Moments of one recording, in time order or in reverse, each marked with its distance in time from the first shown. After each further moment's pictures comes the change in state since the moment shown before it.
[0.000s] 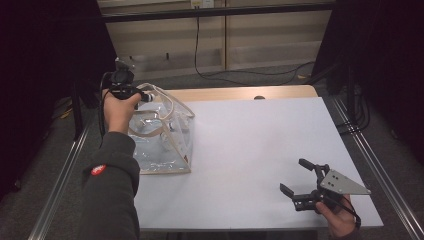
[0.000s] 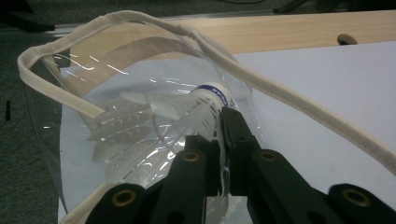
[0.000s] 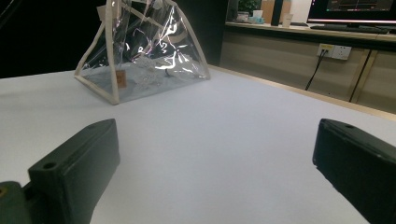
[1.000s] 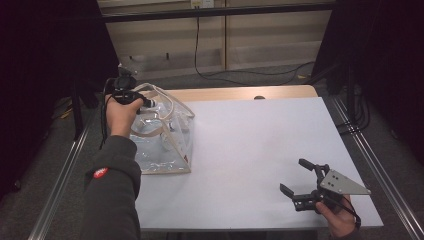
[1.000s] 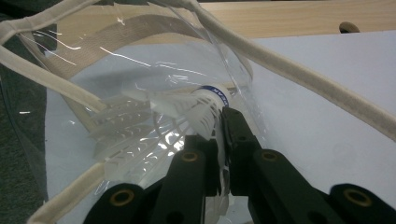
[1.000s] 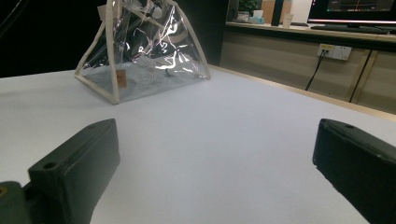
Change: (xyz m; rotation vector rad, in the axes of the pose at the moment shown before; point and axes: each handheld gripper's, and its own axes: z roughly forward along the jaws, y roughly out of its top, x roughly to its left) left arm 0.001 -0.011 0.012 0.035 -0.016 -0.014; right arm 0.000 0.000 0.000 -0.003 0.001 -0.009
